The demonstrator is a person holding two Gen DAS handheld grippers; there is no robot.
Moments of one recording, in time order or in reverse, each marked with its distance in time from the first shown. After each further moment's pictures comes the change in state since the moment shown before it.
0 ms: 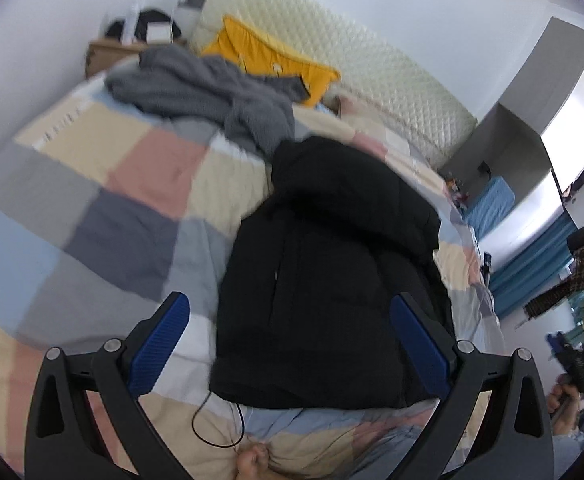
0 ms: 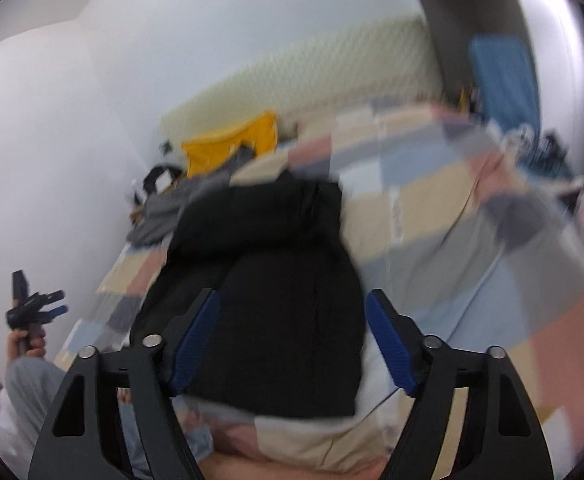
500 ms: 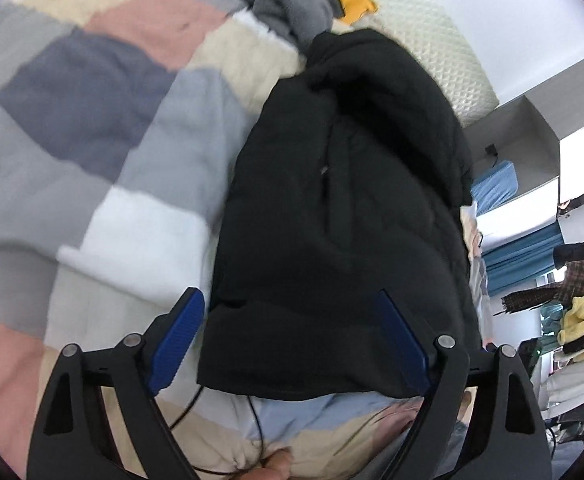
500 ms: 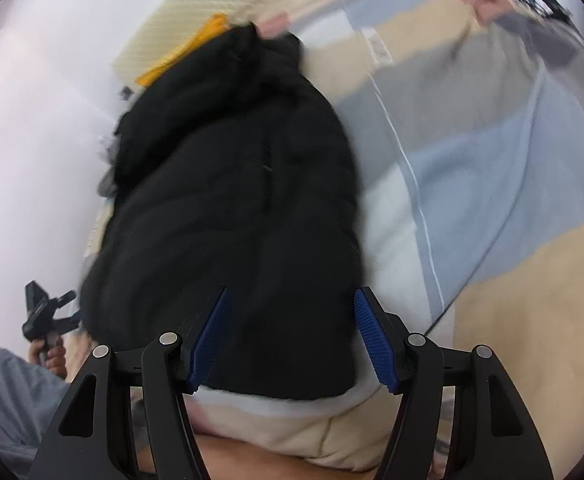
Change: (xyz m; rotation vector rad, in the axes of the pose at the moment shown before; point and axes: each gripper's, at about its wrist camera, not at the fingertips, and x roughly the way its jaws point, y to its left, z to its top) left arm 0.130 0.069 -0.073 -0.181 0.234 -0.099; right arm 0.137 -0.073 -0.097 0.219 0.287 -0.019
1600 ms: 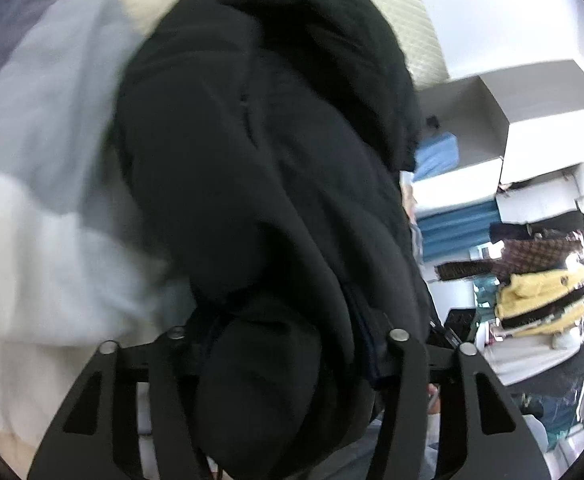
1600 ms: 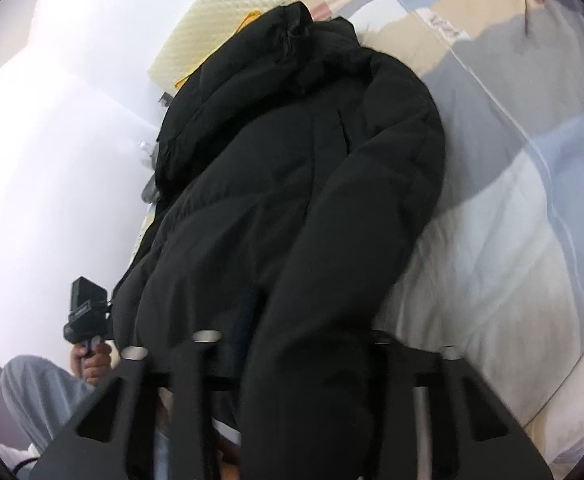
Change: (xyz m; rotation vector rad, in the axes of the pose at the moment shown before) left arm 0.047 -0.035 0.005 0.002 0.170 -0.311; right arm 0.016 0.057 0.009 -0.012 -0.041 0.235
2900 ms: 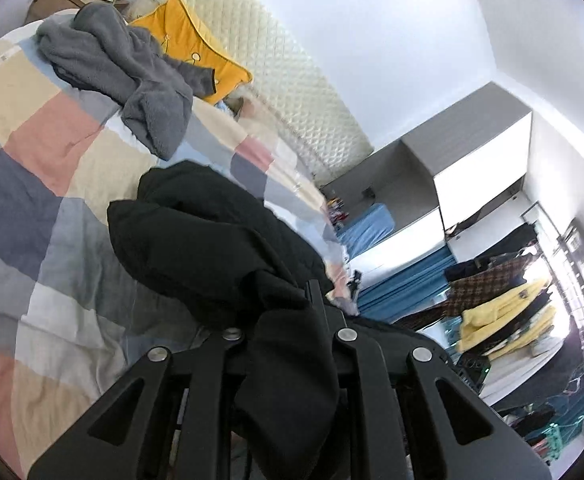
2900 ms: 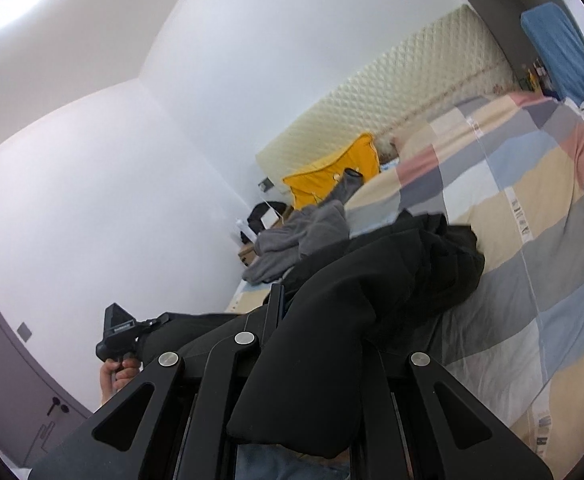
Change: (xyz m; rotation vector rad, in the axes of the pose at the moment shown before) left arm -0.179 -0.138 0.006 0.132 -0.365 -0.092; right arm -0.201 0.173 0.009 -0.204 -0.365 0.205
